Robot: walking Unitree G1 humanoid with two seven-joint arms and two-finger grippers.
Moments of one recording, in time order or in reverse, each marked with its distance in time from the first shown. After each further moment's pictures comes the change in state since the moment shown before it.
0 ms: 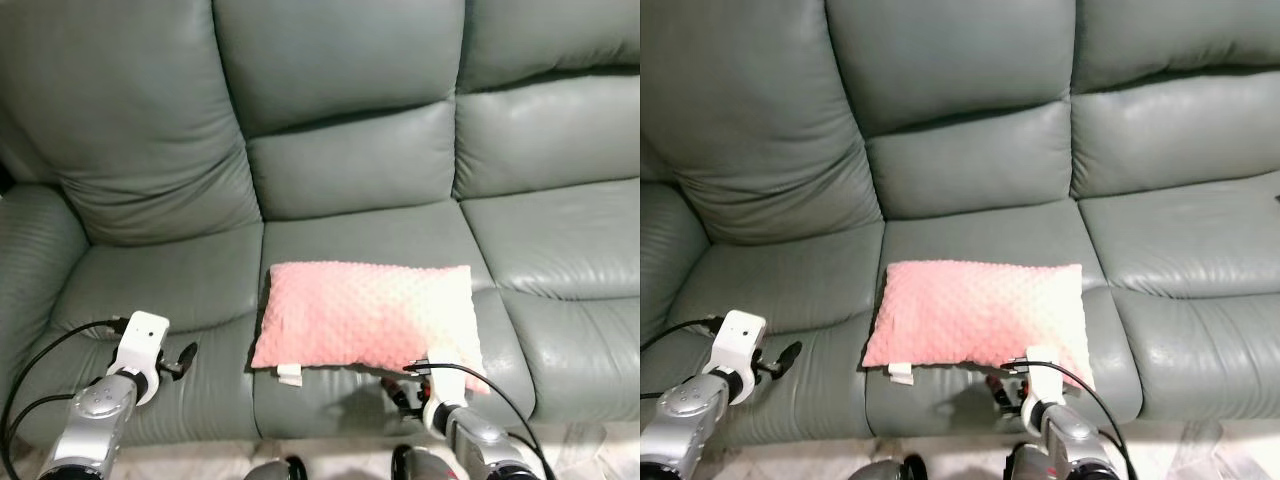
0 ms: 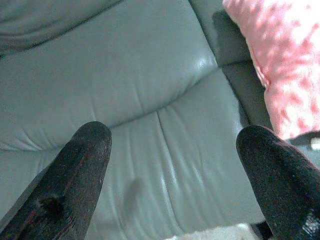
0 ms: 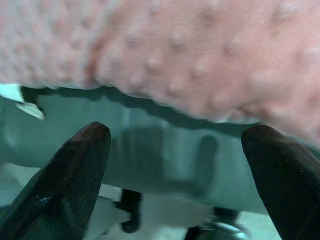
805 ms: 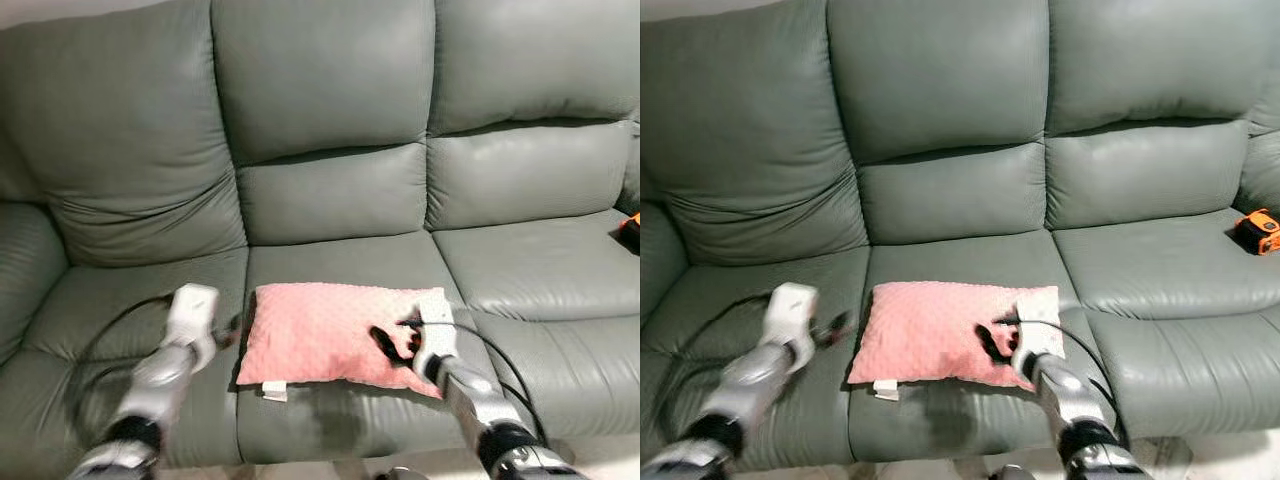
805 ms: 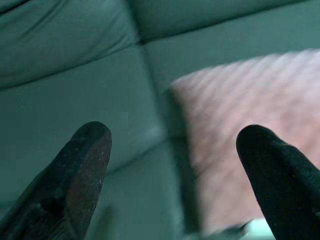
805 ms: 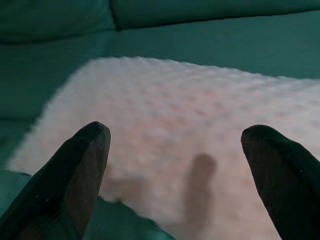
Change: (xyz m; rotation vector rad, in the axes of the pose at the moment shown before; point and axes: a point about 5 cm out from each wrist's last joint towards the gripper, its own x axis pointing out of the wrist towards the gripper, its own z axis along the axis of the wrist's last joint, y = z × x) left arm 0.040 -0.039 0.025 -0.103 -0.068 -0.015; right arm 0.014 0.011 0.069 -0.001 -0.178 0.119
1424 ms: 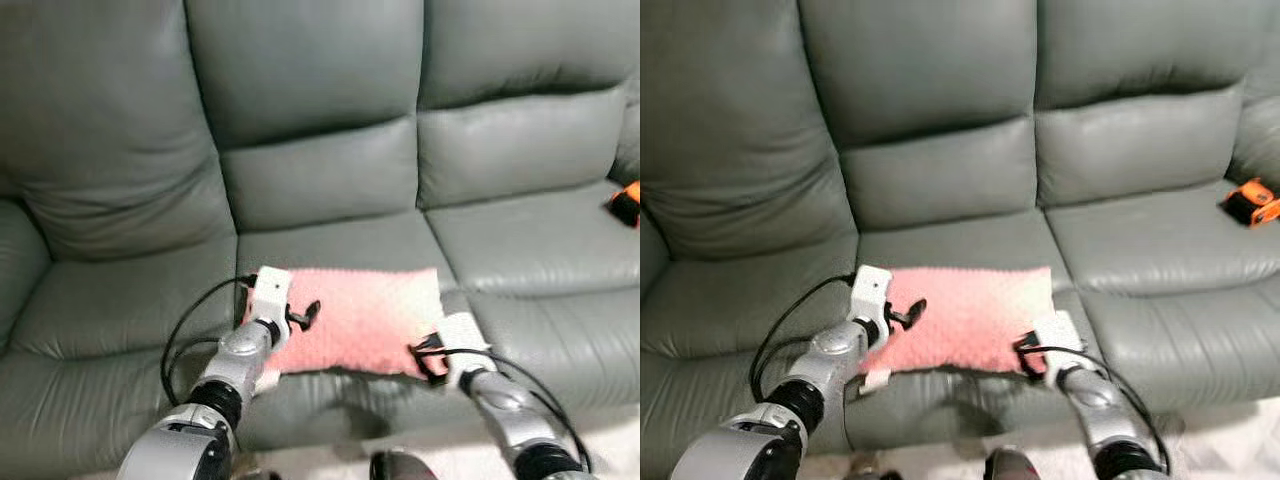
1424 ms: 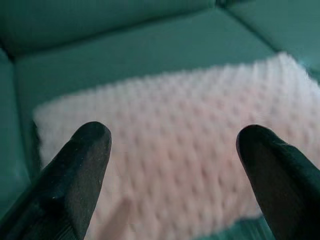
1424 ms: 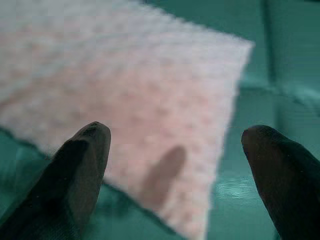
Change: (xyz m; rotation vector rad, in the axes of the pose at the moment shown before) left arm 0.029 -0.107 0.053 -0.070 -0.080 -0.258; right arm -0.030 -0.044 -0.012 -0.313 0.065 -0.192
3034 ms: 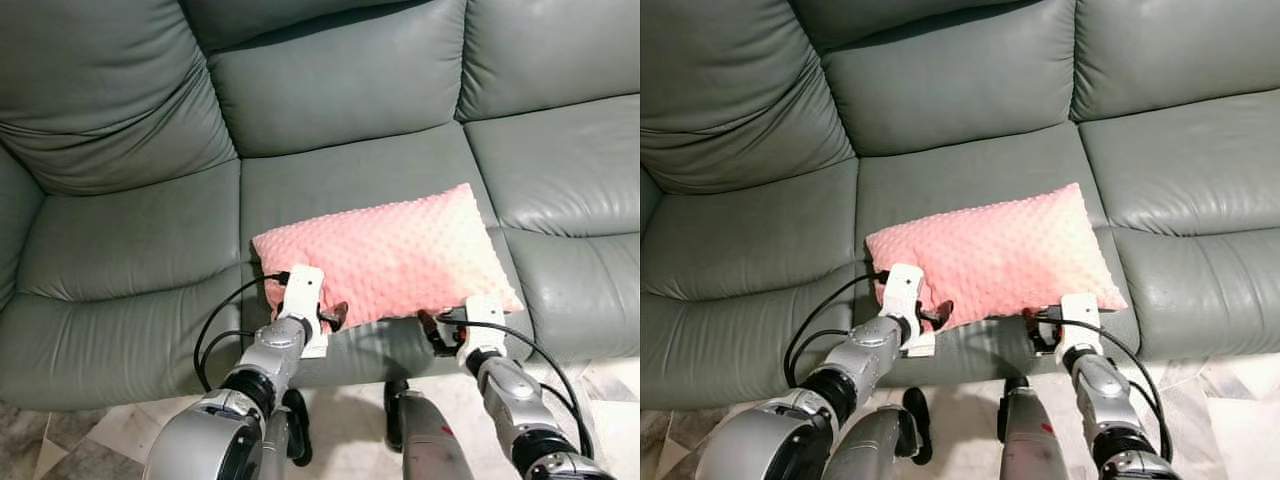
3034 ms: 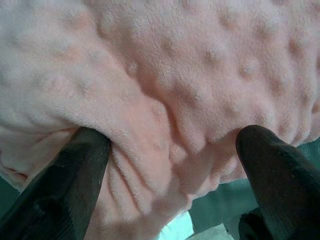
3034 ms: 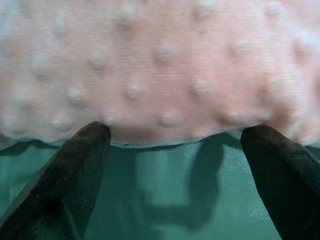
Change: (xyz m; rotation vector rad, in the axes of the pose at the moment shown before) left arm 0.016 -0.052 0.007 -0.023 0.082 -0.036; right arm 0.004 -0.016 0.021 0.204 -0.173 -0.108
